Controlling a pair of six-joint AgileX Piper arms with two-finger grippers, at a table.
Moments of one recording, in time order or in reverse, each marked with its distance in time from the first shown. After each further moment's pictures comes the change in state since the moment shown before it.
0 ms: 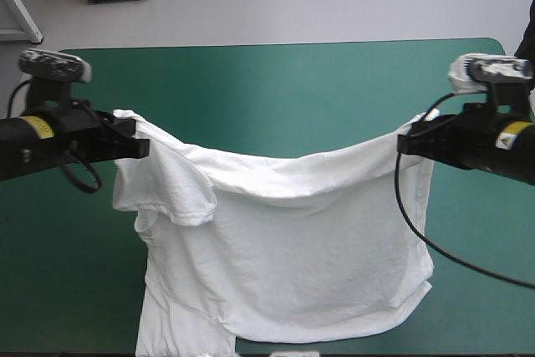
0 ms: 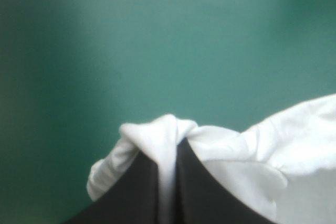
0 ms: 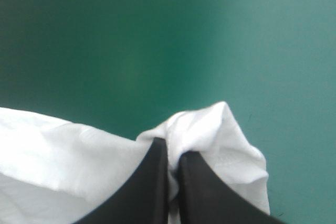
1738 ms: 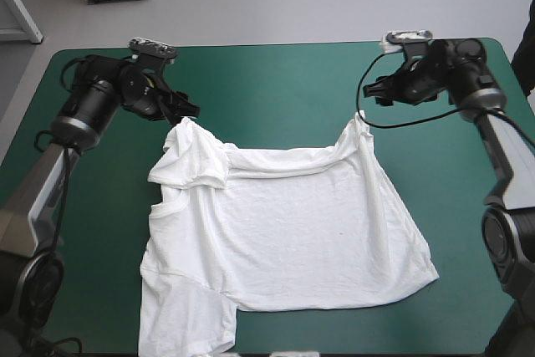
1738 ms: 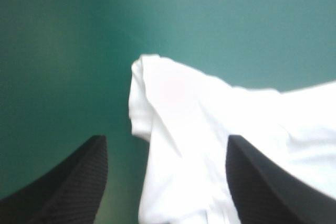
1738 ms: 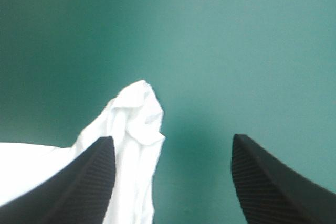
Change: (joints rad) left arm 0.020 0.560 -0.064 0.201 -0.211 0.019; right arm -0.104 0.782 -0.281 -0.117 -0.174 -0.171
